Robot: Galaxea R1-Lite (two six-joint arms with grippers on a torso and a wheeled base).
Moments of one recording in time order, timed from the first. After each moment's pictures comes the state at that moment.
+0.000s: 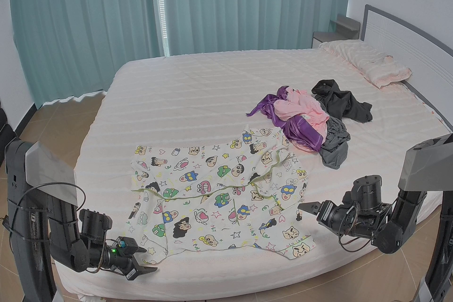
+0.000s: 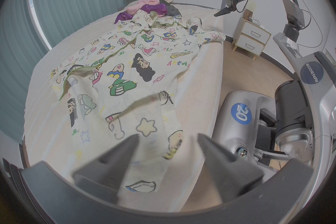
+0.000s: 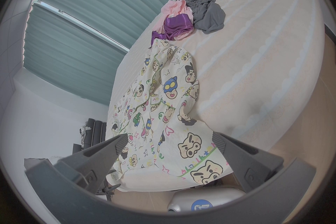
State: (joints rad) left arm -0.07 2.39 -0.20 -1.18 -0.45 0.74; right arm 0.35 2.21 -0.37 -1.22 0.15 0.85
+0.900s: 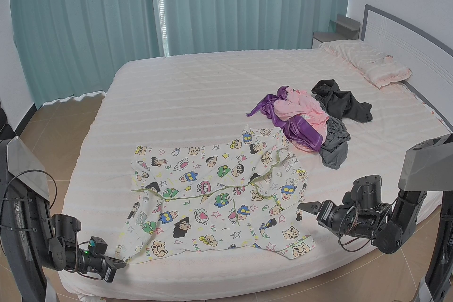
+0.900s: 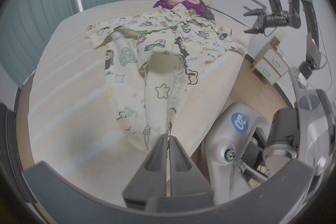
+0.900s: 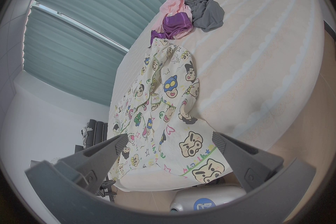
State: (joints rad) left arm 0.22 2.38 -0.07 -1.18 -0.51 0.62; right arm 0.35 2.21 -0.37 -1.22 0.15 0.87
